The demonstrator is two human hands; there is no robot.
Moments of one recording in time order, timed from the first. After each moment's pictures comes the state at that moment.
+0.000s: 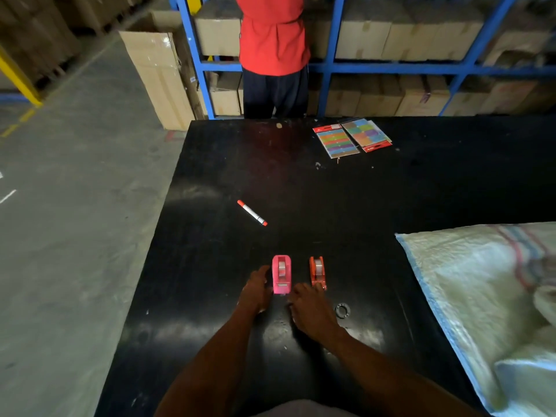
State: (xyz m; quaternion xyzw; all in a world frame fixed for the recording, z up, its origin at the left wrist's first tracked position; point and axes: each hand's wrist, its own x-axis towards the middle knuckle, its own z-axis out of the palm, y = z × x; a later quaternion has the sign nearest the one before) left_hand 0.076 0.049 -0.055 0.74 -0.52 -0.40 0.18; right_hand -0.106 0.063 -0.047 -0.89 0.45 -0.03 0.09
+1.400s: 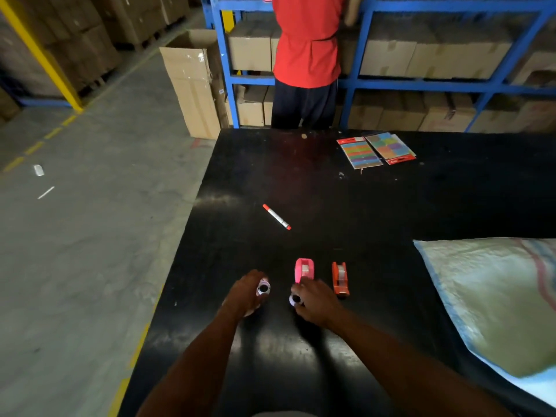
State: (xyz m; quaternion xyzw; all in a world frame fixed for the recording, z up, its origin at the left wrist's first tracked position) left_hand 0.155 0.094 -0.021 0.74 -0.60 -0.30 0.12; right_hand -0.062 0.046 -0.011 -0.90 0.40 0.03 0.17
